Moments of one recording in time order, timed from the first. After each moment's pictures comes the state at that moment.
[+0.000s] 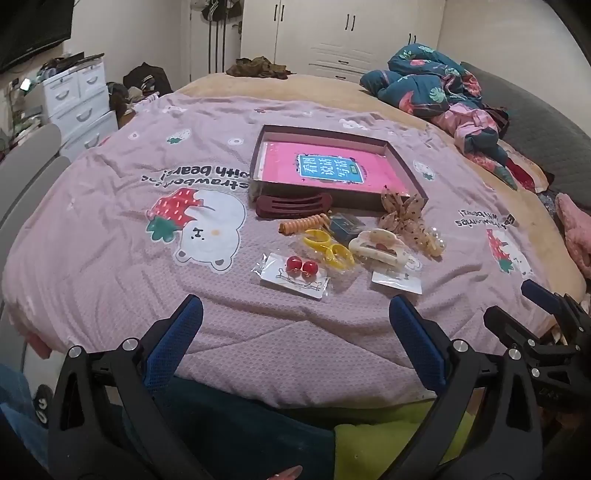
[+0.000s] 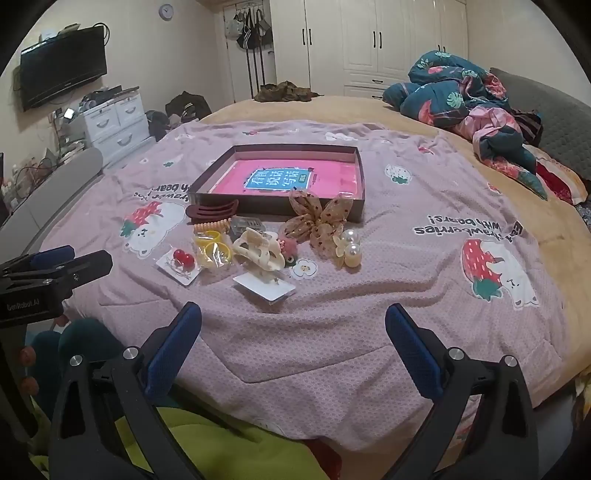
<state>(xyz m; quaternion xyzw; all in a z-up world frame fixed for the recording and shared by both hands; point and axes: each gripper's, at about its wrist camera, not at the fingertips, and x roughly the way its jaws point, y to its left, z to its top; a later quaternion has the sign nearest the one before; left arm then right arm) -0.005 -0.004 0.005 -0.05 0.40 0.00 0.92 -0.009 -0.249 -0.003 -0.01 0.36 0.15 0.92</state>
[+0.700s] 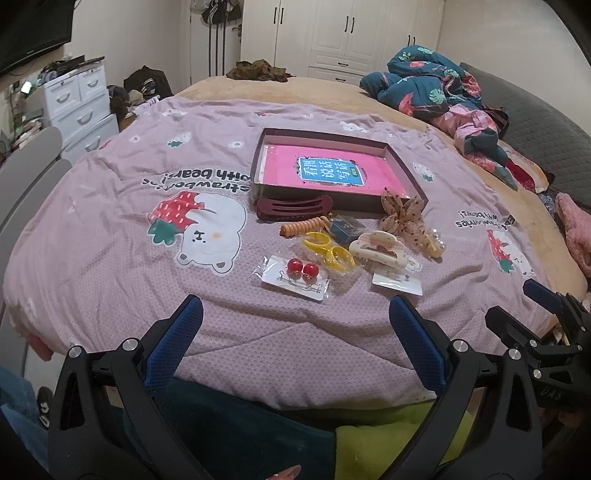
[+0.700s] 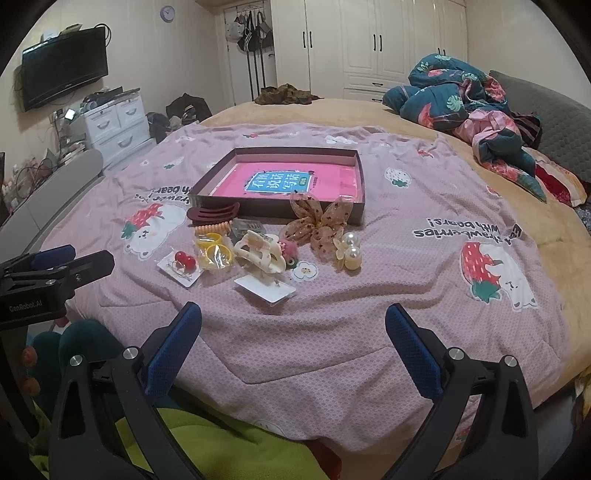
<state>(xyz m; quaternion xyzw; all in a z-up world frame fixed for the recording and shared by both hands) -0.006 -0.004 0.008 -0.05 0.39 0.00 0.92 -0.012 -0.243 -0.002 -0.02 0.36 0.15 0.92</state>
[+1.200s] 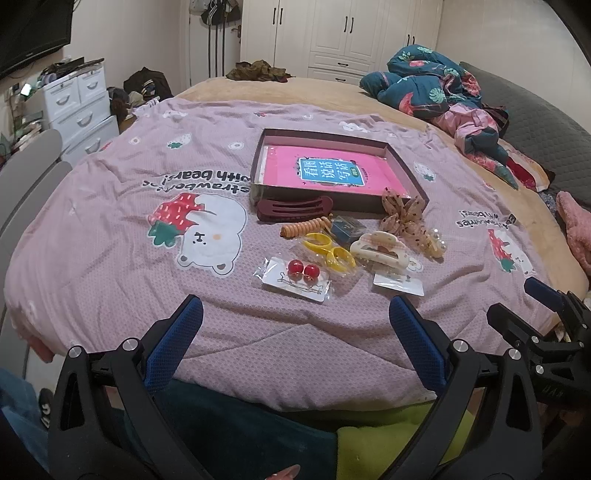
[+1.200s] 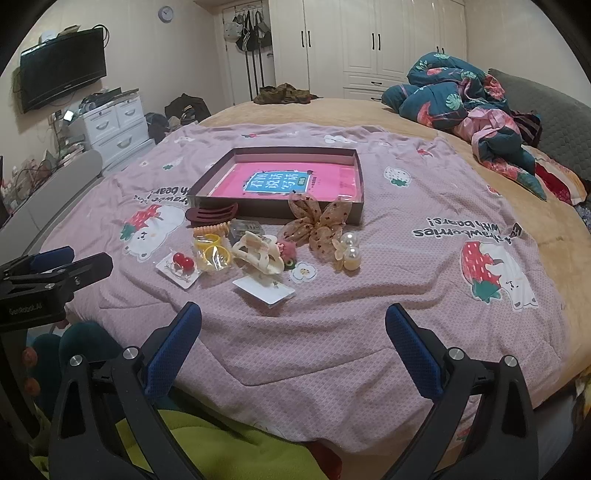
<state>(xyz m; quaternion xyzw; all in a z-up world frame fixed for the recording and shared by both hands) -0.006 -0.005 0.008 -0.05 0.39 0.00 0.92 -0.013 -0.242 -0.006 -0.01 0.36 0.14 0.92</state>
